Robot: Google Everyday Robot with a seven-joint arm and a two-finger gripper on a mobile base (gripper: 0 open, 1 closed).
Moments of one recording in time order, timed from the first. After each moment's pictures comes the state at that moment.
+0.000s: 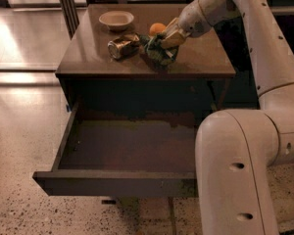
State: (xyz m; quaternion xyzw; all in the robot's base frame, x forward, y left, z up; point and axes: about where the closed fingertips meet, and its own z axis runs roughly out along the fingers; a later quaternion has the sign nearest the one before) arm 0.751 -0.068 0.896 -0.63 0.65 0.23 0.36
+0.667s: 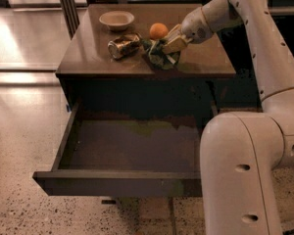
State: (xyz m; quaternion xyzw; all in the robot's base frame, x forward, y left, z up) arm 0.748 -0.075 0.879 -0.61 0.65 0.26 0.36
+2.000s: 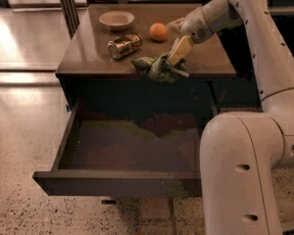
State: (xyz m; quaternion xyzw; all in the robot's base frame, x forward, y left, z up) arm 0.748 -0.075 0.879 -0.61 0.65 0.26 0.36
